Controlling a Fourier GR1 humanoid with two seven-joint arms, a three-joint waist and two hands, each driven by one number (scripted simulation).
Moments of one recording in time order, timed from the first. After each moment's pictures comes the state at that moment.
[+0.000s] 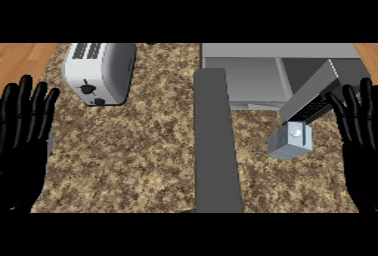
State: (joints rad) left arm -0.02 0.11 -0.01 -2.10 0.03 0.01 0.00; right arm 0.00 -0.08 0.01 -2.10 -0.02 -0.01 0.01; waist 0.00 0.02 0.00
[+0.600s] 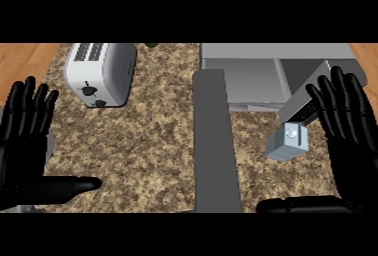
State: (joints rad) left arm -0.02 0.11 0.10 -1.95 0.12 -0.03 -0.02; right arm -0.10 -0.07 0.11 -2.16 0.04 -0.01 0.19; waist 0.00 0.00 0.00
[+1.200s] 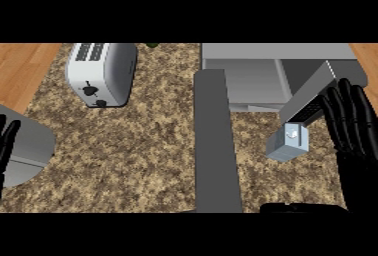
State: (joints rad) left arm 0.19 0.15 0.21 -2.13 0.28 -0.16 0.02; right arm -0.02 -0.06 0.11 -2.22 0.12 -0.04 0.25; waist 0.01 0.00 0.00
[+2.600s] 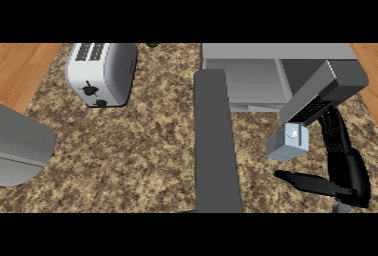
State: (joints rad) left arm 0.37 0.12 0.43 -2.23 0.46 -0.38 0.04; right arm 0.06 -0.09 -0.13 -1.63 0.07 -0.02 -0.23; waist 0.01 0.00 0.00
